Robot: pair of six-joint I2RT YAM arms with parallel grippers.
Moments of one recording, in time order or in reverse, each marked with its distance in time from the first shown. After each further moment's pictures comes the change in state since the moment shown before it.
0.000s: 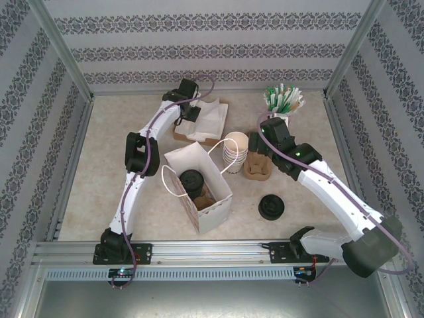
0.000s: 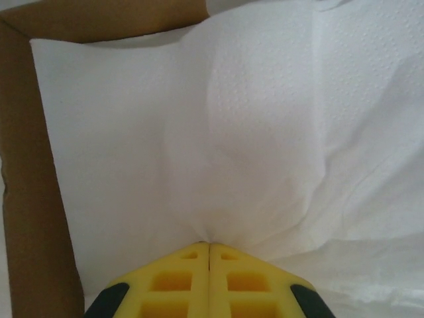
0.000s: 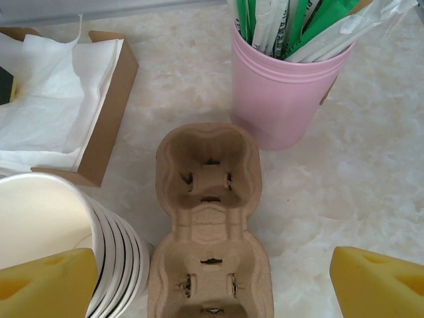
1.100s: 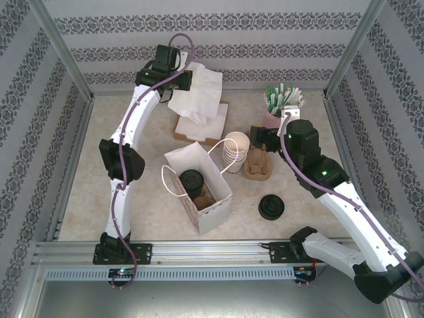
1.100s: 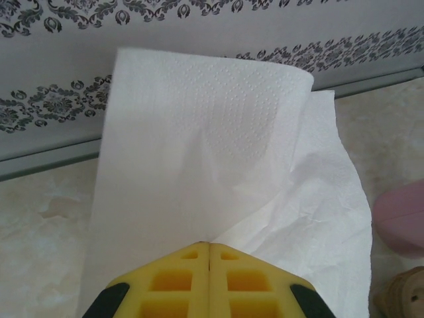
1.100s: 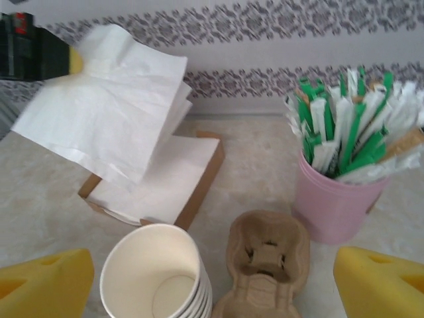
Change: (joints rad) left arm 0.043 -0.349 0.029 -0.005 0.190 -0.190; right arm -0.005 -0.233 -0.003 0.189 -0.180 -0.220
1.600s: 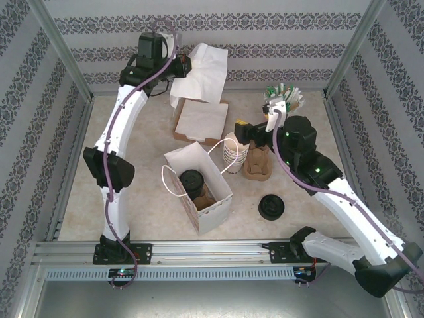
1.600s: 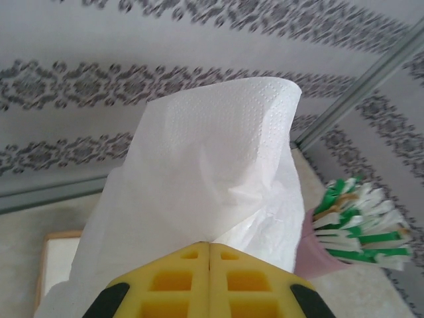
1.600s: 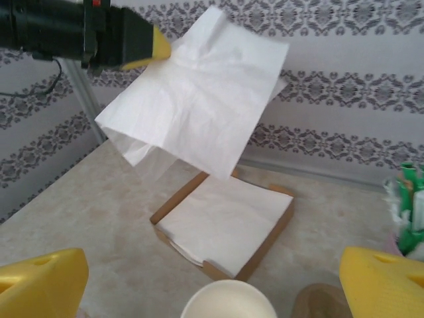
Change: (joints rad) left arm 0.018 -0.196 -0.121 0.182 0.208 -0.168; right arm 0.064 0.061 0.010 0.210 -0.159 -0.092
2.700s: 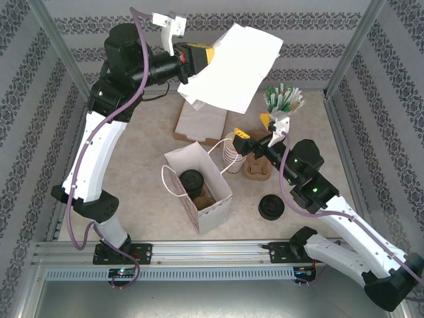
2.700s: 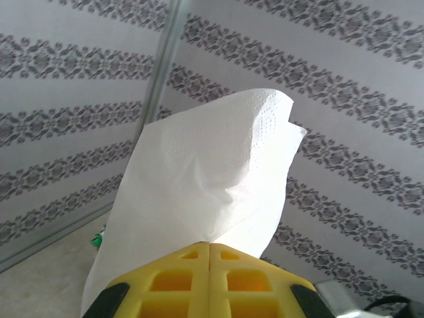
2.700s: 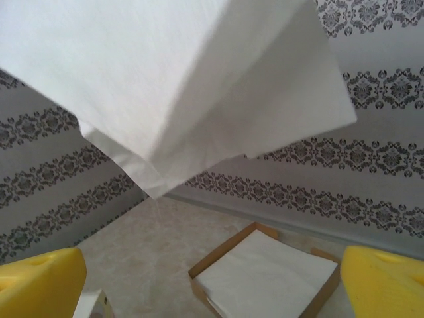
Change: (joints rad) left arm -0.224 -0.374 -0.035 0.093 0.235 -0.055; right arm 0.047 -0.181 -0.310 0.417 -0.042 -0.024
